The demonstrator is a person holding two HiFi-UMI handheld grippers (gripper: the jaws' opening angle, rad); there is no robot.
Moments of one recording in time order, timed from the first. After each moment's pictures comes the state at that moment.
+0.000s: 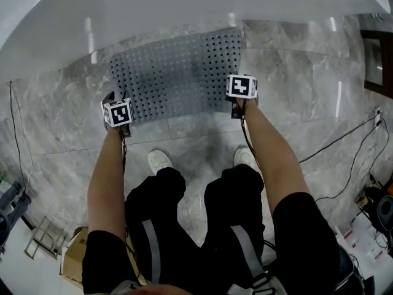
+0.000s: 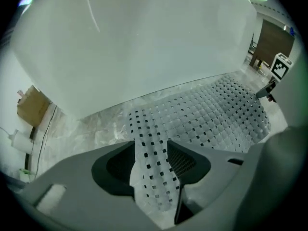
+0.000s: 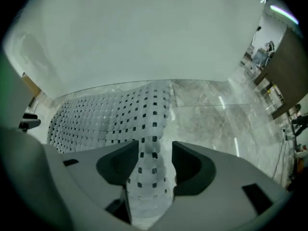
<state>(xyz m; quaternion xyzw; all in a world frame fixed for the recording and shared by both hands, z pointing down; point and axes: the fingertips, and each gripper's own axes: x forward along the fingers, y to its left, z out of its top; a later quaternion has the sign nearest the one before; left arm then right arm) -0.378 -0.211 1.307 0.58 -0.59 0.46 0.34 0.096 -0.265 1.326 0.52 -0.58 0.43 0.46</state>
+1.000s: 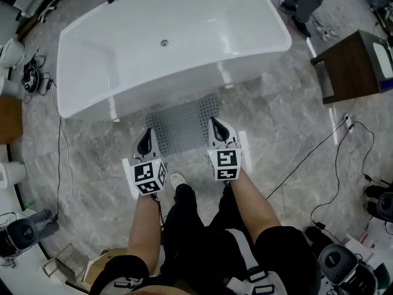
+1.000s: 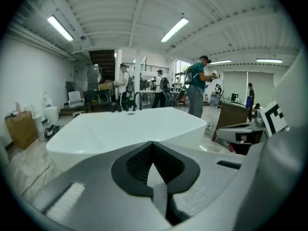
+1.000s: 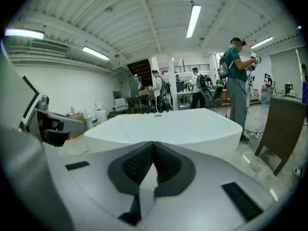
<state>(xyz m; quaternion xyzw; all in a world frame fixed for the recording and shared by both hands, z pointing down) -0.184 -0.229 0.636 0.75 -0.61 0.19 0.16 0.022 -0.246 0.661 0.55 -0.80 0.17 0.15</state>
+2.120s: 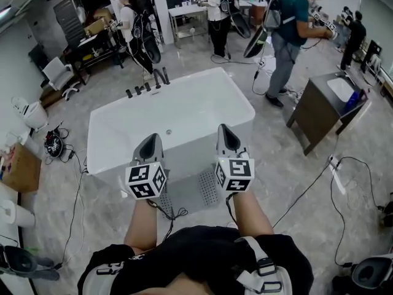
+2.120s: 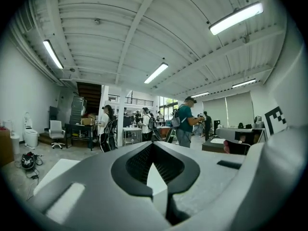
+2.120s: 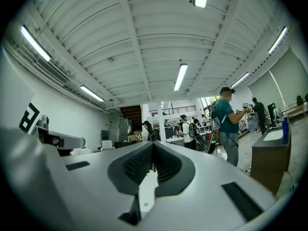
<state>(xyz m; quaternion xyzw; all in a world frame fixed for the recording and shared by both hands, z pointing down) -0.086 -0.193 0.260 0.83 -0.56 0.03 0.03 0.129 -0.179 0.256 0.64 -0.77 0.01 -0.06</state>
